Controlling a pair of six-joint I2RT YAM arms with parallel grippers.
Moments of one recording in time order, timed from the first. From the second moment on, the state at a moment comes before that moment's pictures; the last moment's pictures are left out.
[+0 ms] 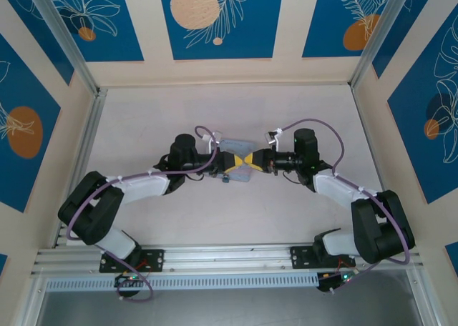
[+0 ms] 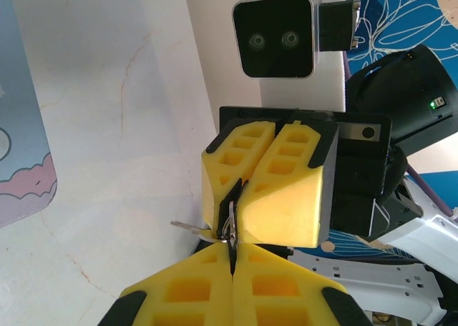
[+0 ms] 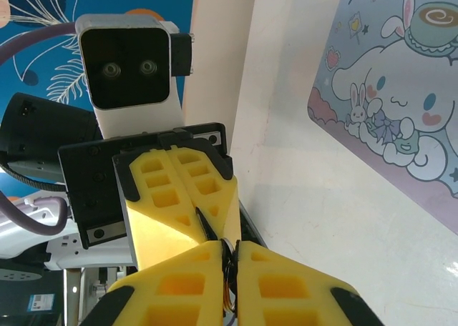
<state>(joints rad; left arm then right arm) -0.65 1.54 0.73 0.58 0.77 -1.16 0.29 1.32 0.59 0.29 -1.05 0.98</state>
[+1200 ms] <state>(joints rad) -0.63 1.47 0.72 0.51 0.67 -1.15 0.28 1.26 0.50 0.35 -1.01 1.02</state>
